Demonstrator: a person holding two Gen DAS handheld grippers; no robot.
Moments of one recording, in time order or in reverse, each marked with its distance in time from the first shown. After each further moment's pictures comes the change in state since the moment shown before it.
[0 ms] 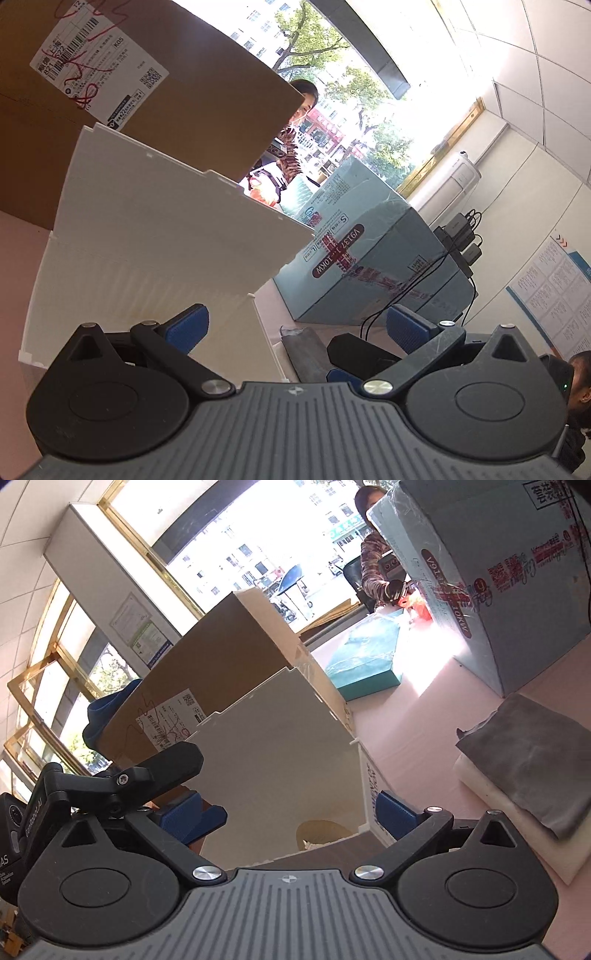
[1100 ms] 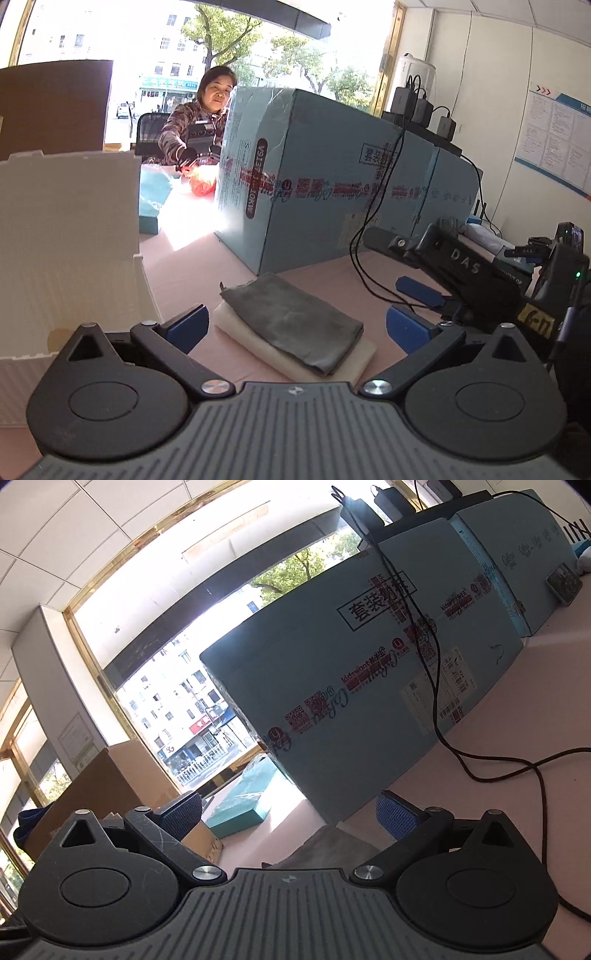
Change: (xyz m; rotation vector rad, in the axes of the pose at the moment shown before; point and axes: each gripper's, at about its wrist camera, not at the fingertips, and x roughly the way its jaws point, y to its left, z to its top) left arm 0.078 -0.125 -0.092 0.462 0.029 0.083; right arm -0.081 -0.167 0.006 0.032 -0.472 -0.138
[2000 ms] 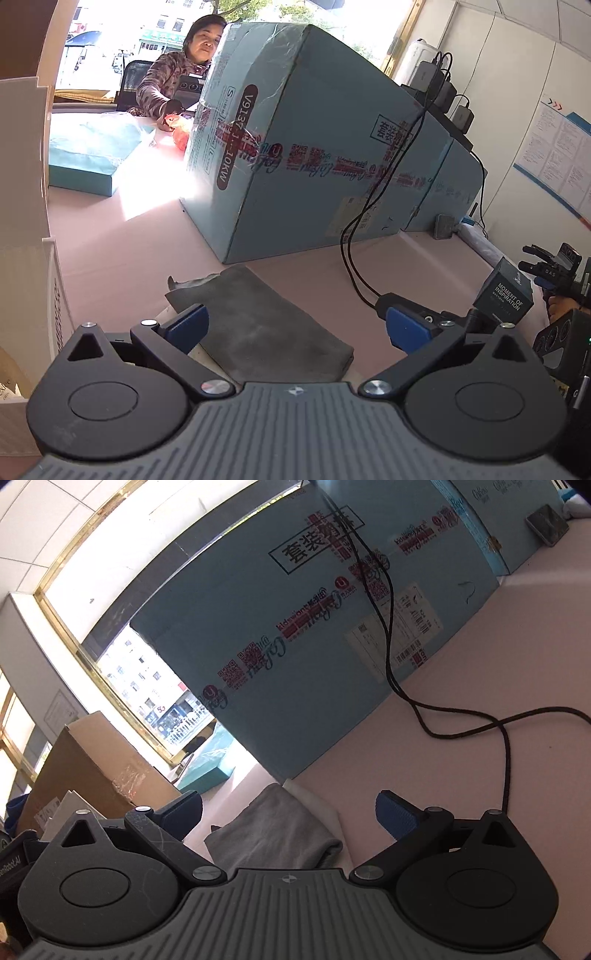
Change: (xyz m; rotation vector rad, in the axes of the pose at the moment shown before) left arm 0.094 0.013 0.002 -0.124 0.129 -0.092; right arm 0.017 -0.055 0.002 0.094 0.219 -0.049
